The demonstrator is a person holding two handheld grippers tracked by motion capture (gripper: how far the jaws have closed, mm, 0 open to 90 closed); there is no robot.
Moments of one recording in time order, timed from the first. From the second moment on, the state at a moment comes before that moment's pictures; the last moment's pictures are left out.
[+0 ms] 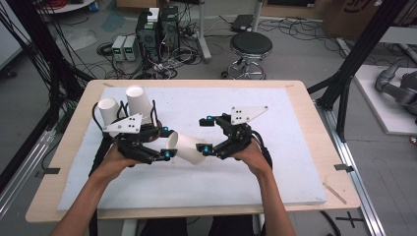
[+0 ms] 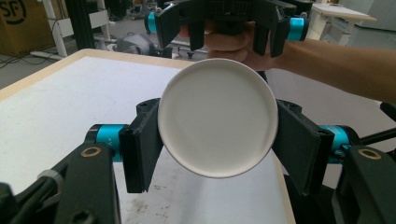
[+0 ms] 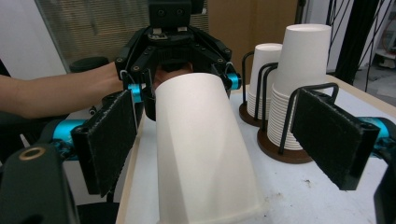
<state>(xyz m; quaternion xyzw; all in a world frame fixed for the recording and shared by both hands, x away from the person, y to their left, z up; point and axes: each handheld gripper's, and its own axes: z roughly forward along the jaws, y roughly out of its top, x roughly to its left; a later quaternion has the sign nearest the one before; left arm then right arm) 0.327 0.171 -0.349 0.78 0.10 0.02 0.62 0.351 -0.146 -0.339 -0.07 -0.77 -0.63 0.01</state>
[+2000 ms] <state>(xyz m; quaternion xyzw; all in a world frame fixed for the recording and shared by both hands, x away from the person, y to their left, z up) 0.323 0.181 -0.338 0.75 0.08 0.02 0.65 0.350 -0.110 -0.361 -0.06 -0.81 -0.59 0.06</state>
